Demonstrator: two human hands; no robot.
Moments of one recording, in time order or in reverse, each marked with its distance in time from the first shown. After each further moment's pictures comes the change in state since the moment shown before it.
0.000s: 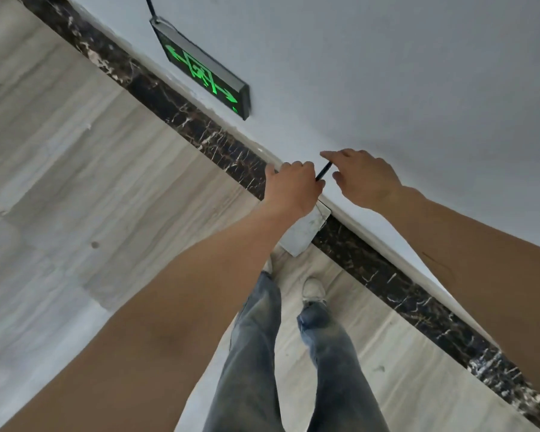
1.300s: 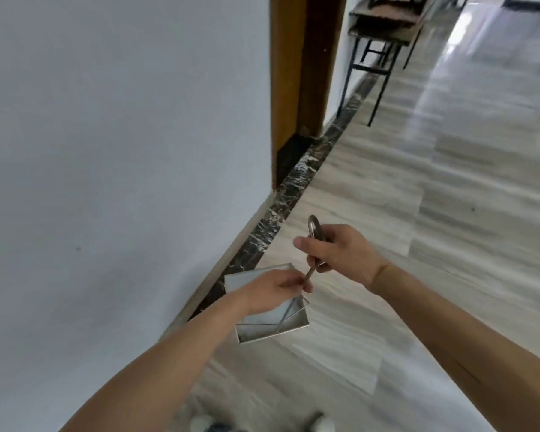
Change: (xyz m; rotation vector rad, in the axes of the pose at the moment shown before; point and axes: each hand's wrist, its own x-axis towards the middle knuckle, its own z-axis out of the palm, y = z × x) left_hand -0.530 0.306 0.074 0.372 -1.121 1.504; right_hand -0.767 -0.160 0.036 1.333 1.189 1.339
